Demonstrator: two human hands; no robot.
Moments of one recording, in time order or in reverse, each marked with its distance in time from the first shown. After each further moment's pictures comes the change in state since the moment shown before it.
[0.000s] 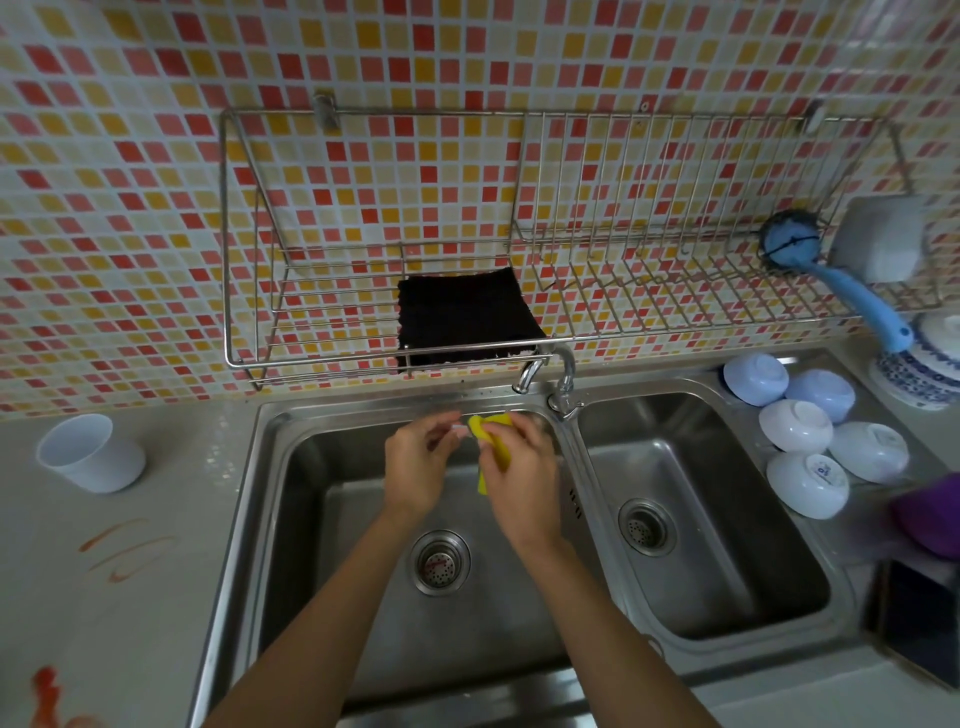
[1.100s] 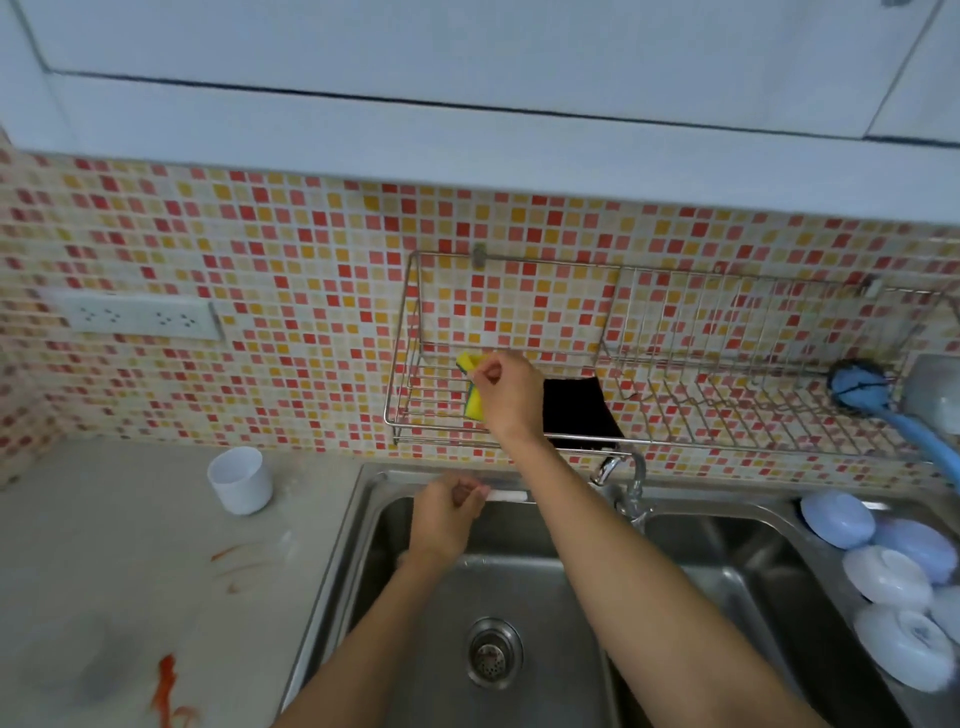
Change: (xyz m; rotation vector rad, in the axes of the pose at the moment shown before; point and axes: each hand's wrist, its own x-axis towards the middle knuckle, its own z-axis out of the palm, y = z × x) left_hand -0.022 0.022 -0.084 0.004 0.107 -0.132; right_hand 0.120 -0.176 0.006 0.262 -0.065 -0.163
